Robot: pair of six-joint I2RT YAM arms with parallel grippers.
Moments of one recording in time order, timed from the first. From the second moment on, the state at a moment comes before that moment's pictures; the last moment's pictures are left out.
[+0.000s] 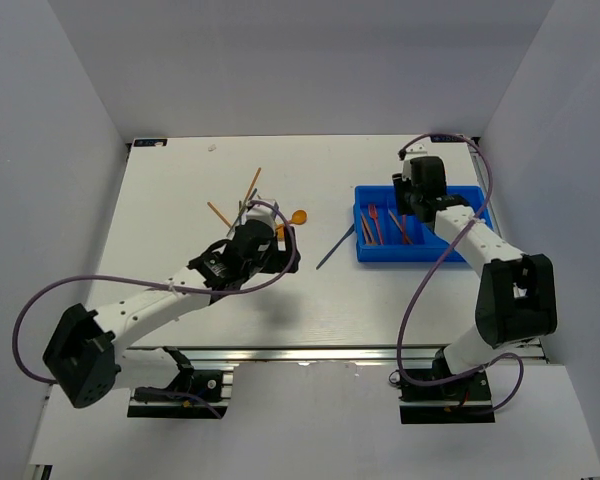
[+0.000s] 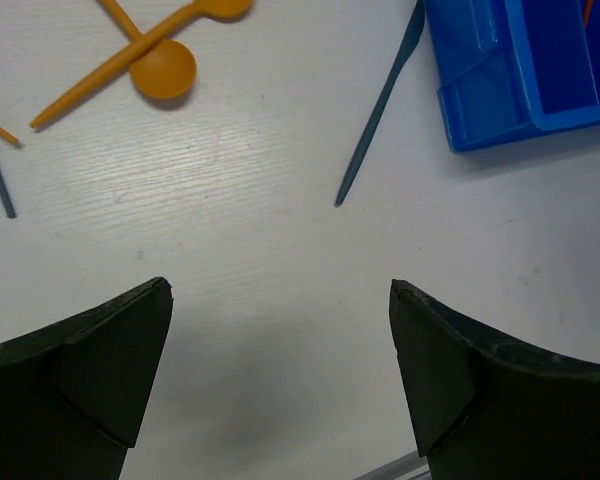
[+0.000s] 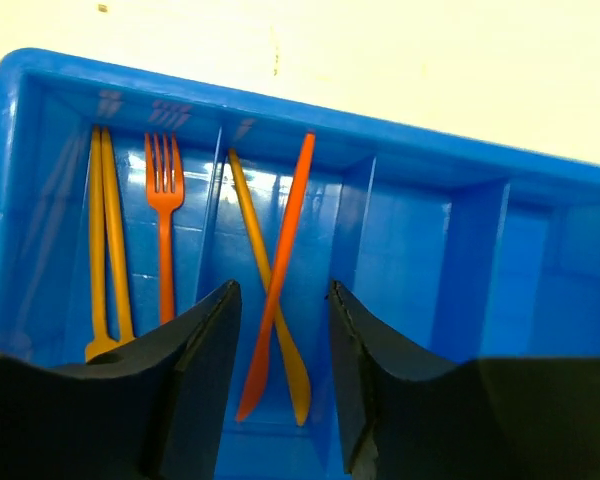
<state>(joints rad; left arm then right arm) -0.79 1.23 0.82 -0.22 -0.26 -0.54 0.24 1.55 1.11 -0.23 0.15 -0.11</state>
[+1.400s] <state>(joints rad) -0.85 2.02 1.29 -0.14 -0.15 -0.27 0.25 0.87 0.90 -0.48 -0.15 0.19</state>
